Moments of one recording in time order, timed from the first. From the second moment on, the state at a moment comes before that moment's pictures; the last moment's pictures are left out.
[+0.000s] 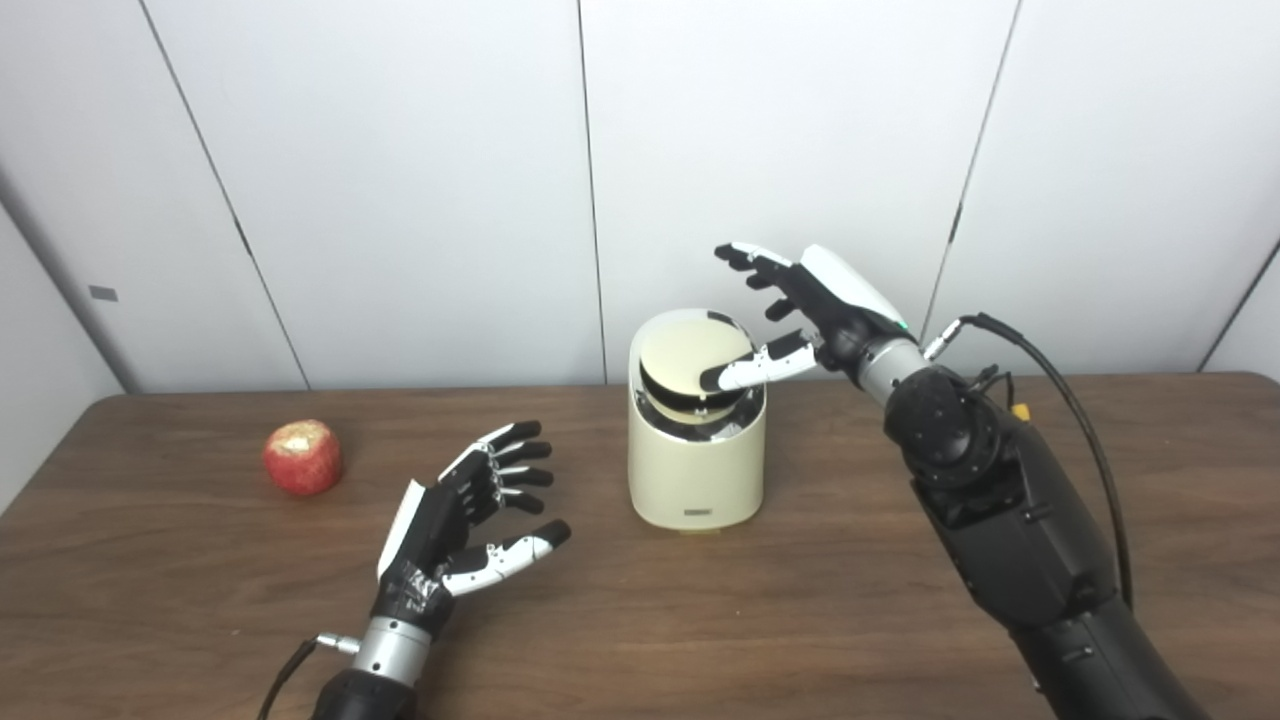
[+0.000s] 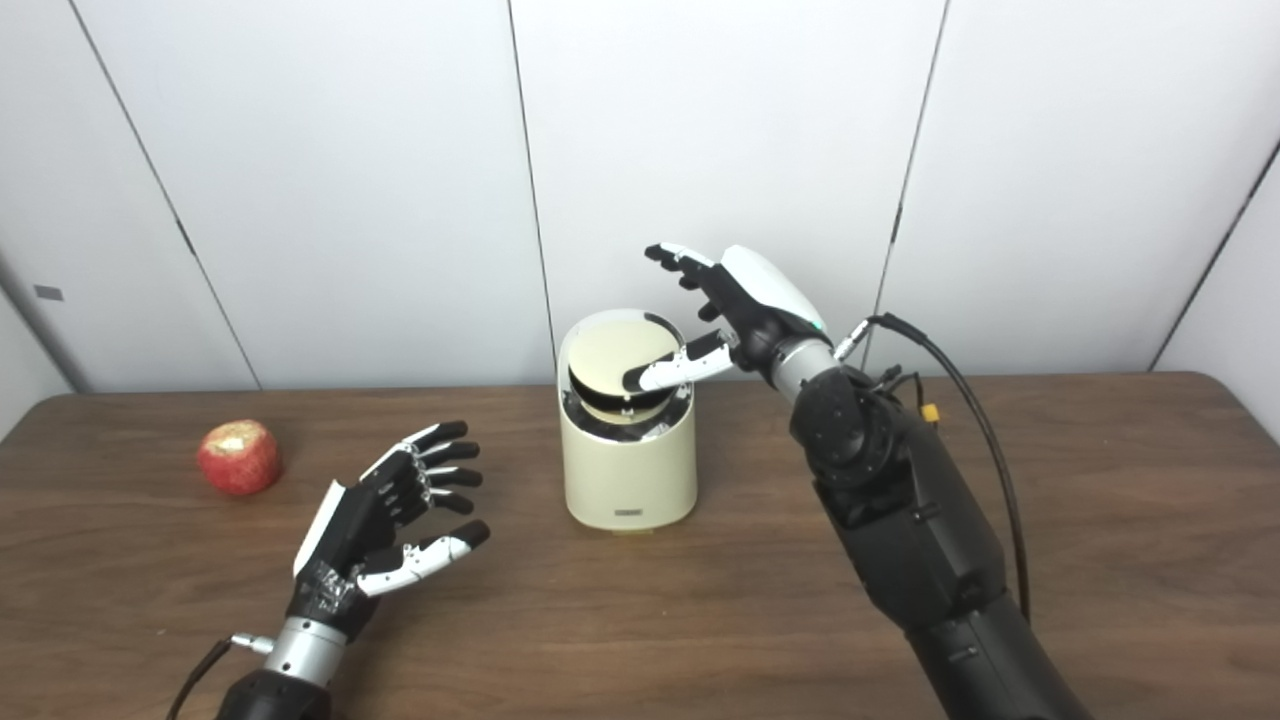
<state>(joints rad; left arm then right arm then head) -0.22 0.14 0.02 0.16 -0.05 -0.28 -0.16 -0.74 -0.23 0.21 0.04 -0.55 0.38 0.30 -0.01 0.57</state>
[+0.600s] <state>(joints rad) -0.22 0.14 0.02 0.16 -0.04 -0.27 -0.16 -0.39 -0.26 0.02 -0.09 -0.29 0.19 0.22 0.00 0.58</state>
